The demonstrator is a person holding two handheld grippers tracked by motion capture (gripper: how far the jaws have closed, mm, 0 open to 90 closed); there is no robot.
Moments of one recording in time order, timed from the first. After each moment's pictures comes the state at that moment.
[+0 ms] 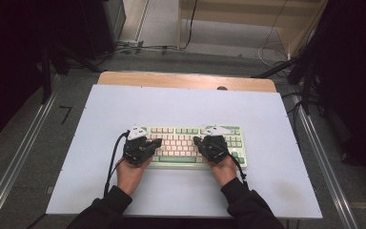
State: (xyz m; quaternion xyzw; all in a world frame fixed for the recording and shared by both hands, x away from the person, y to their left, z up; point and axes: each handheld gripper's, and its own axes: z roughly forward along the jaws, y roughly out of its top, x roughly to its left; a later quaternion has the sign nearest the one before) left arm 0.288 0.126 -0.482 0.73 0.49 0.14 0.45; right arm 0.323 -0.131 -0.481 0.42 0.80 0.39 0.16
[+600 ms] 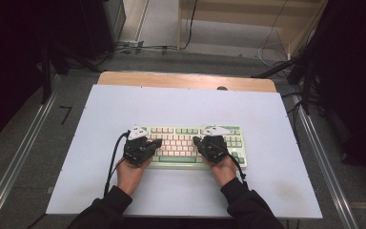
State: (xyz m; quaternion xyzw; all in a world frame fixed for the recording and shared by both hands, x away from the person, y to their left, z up) left arm 0.288 0.125 -0.483 0.73 0.49 0.14 0.45; right arm 0.323 -0.130 -0.482 0.41 0.81 0.39 0.16
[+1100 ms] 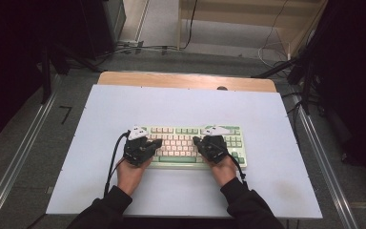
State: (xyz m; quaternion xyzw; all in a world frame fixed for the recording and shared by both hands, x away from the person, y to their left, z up) left arm 0.288 0.125 -0.483 0.73 0.49 0.14 0.45; right arm 0.324 -0.129 -0.483 0.42 0.81 0.39 0.16
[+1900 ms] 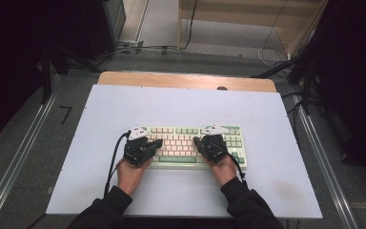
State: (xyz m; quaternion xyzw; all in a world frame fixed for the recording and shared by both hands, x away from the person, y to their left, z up) left arm 0.288 0.124 -0.483 0.73 0.49 0.14 0.45; right arm 0.326 -0.129 -0.483 0.42 0.81 0.38 0.16
